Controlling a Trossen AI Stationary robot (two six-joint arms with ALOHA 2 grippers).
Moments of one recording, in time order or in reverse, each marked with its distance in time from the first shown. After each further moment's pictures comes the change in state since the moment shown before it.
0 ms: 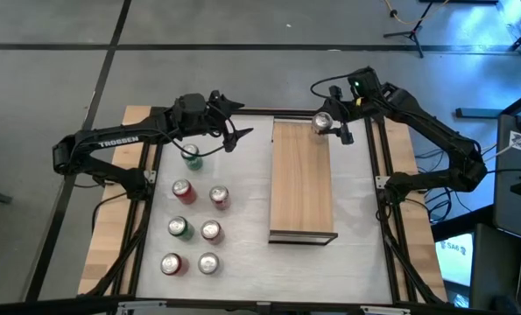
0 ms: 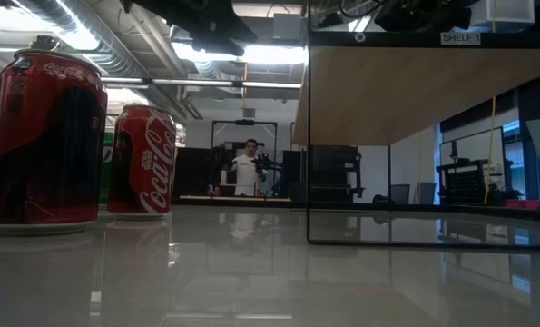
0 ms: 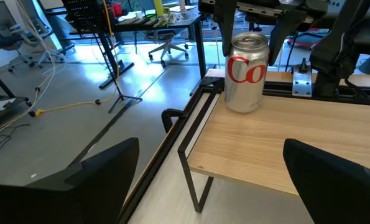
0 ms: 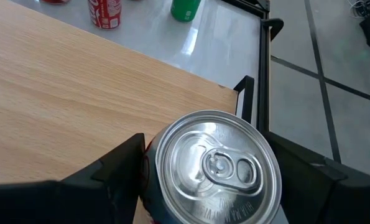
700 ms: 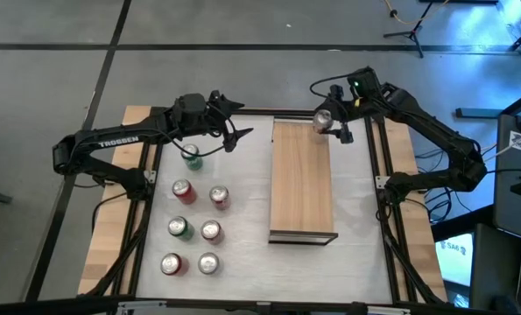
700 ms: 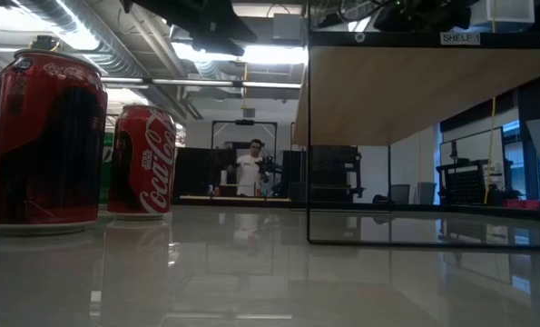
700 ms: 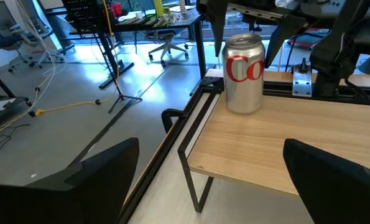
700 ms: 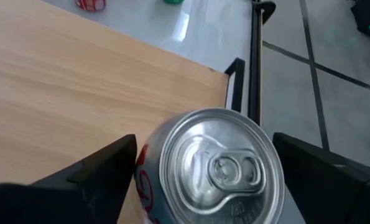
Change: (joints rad) left arm 0.000 0.000 0.000 0.000 0.000 0.000; right arm 0.000 0.002 -0.002 -0.001 0.075 0.000
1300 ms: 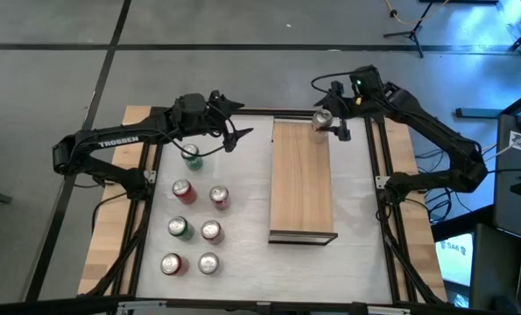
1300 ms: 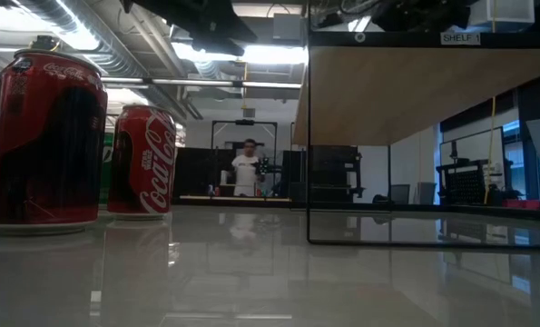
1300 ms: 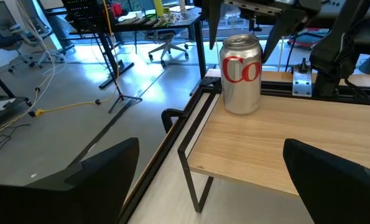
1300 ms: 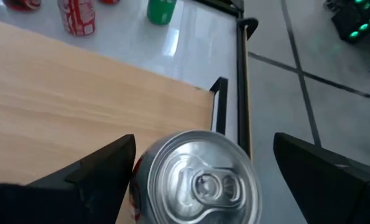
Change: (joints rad) left arm 0.000 0.000 0.000 0.000 0.000 0.000; right arm 0.000 -0.015 0.000 0.076 -0.028 0.084
